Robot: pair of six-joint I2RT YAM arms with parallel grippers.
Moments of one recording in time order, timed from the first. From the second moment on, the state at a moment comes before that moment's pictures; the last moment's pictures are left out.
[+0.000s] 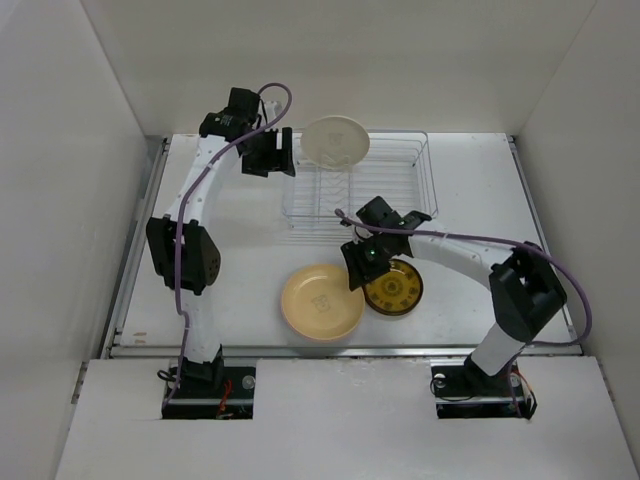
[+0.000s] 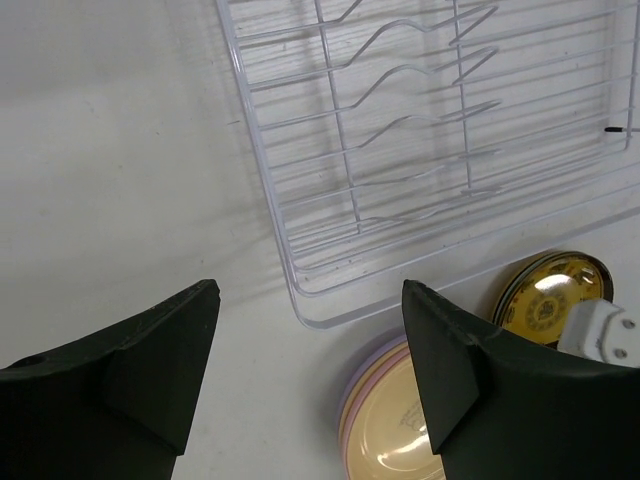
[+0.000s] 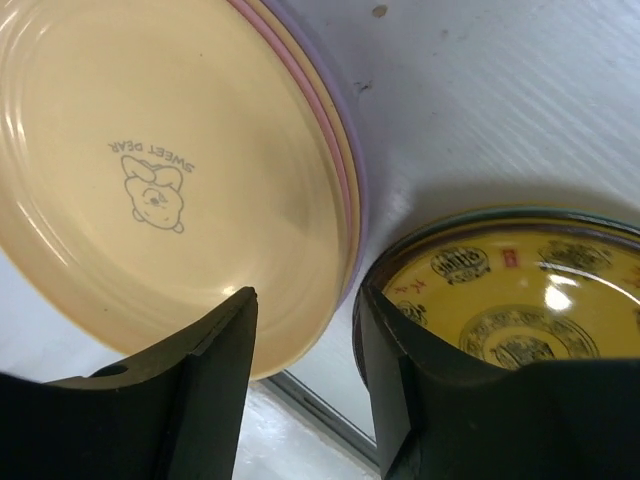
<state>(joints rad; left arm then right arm) -0.23 2.01 2.09 -1.04 0.28 -0.16 0.68 1.68 1.15 -0.65 -0.36 0.22</state>
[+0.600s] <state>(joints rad) -0.23 1.98 2.08 -1.05 0.25 -0.14 1.16 1.66 1.23 -0.48 -0.03 0.17</state>
